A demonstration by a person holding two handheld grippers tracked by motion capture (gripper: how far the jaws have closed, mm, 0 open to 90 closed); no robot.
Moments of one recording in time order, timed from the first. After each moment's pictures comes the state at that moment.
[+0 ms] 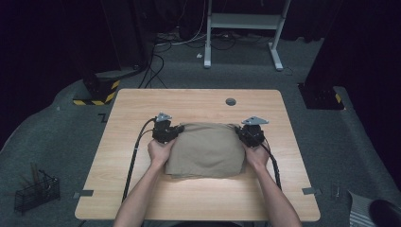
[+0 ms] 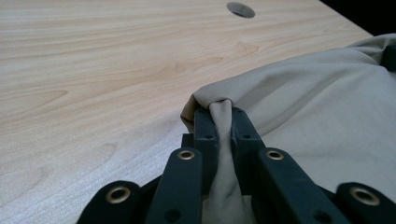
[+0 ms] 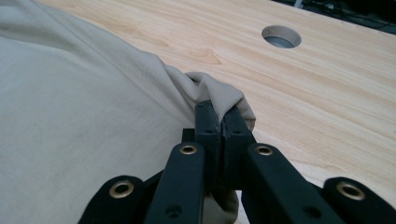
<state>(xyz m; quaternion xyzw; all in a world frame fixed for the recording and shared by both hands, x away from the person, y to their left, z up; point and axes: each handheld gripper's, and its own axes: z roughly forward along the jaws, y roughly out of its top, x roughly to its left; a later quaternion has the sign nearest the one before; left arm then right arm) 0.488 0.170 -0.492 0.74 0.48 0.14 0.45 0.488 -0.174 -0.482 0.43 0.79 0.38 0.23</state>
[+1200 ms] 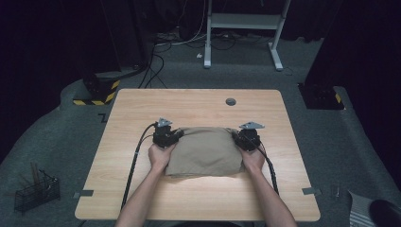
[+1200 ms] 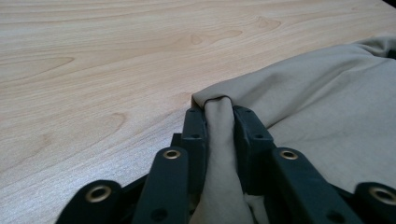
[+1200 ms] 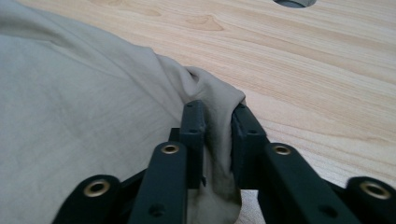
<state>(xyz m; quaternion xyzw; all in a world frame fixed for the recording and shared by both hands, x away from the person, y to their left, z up) 0.485 0.172 -0.515 0.74 0.49 0.16 0.44 0.492 -0.170 -0.515 0.46 0.77 0.38 0.21</state>
